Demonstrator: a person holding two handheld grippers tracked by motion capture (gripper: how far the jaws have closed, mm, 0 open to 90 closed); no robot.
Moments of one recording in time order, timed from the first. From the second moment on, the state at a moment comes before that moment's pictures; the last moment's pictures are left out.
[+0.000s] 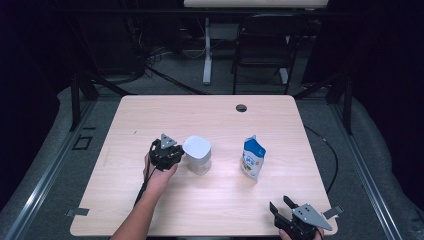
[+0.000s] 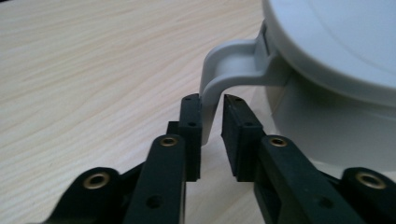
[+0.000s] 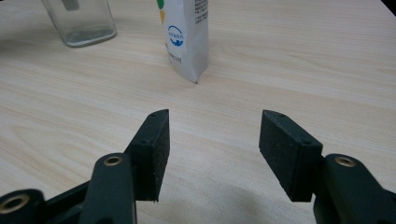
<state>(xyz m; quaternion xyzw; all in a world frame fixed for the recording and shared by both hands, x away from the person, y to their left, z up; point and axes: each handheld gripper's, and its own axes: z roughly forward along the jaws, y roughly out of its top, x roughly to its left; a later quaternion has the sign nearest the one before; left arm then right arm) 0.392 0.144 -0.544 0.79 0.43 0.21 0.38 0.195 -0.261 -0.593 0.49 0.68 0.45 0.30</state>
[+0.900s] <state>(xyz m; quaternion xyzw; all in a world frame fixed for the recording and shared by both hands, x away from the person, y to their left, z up) 0.390 0.145 -0.548 0.81 0.42 0.21 0.37 0.197 -0.264 -0.597 0.51 0.68 0.45 0.29</state>
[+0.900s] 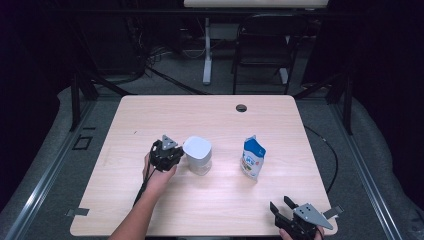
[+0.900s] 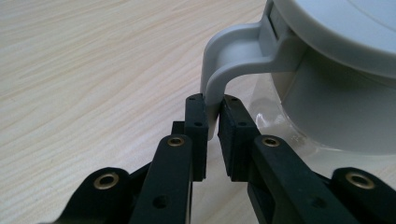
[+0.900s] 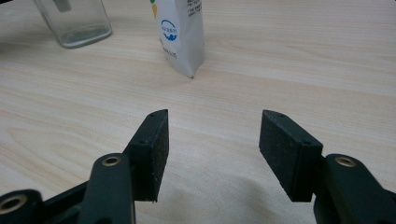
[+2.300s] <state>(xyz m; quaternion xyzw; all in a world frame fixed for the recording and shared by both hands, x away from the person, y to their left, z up) 0.359 0.143 -0.547 0.80 0.41 0.21 0.39 0.198 -0.264 -0.596 0.51 0.67 0.46 0.29</state>
